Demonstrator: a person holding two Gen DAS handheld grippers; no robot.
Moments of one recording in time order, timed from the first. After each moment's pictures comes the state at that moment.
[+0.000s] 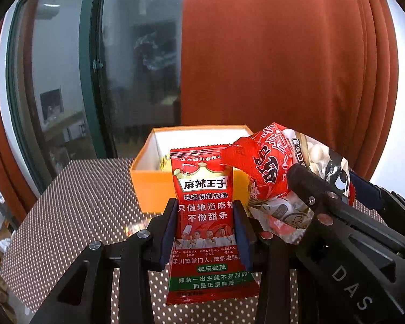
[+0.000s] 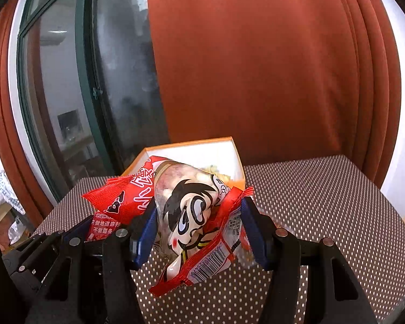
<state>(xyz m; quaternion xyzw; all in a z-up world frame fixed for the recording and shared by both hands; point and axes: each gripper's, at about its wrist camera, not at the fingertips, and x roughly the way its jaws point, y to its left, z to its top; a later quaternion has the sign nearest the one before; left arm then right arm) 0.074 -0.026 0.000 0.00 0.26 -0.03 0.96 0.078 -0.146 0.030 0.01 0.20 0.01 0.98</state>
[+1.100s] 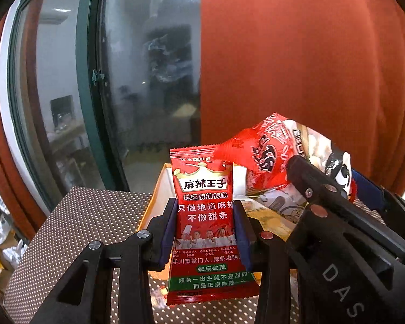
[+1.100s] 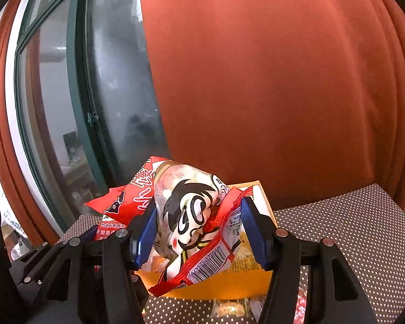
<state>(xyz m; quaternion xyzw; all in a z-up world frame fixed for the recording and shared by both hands) 0.223 -0.006 0.019 0.01 0.25 0.02 0.97 0.227 -0.133 0.057 0.04 0.15 0.03 0.99</state>
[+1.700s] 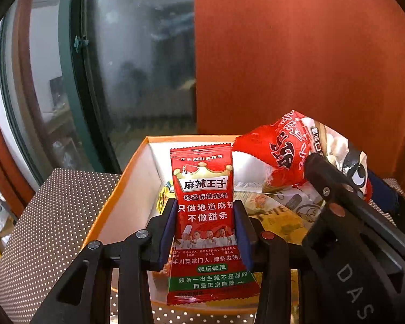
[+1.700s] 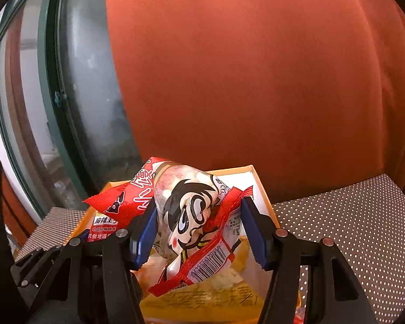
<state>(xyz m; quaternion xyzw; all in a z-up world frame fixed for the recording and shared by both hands) 0.331 -0.017 -0.044 0.00 0.32 0.04 0.95 0.320 -0.154 0.012 0.03 0.20 0.00 0.98</state>
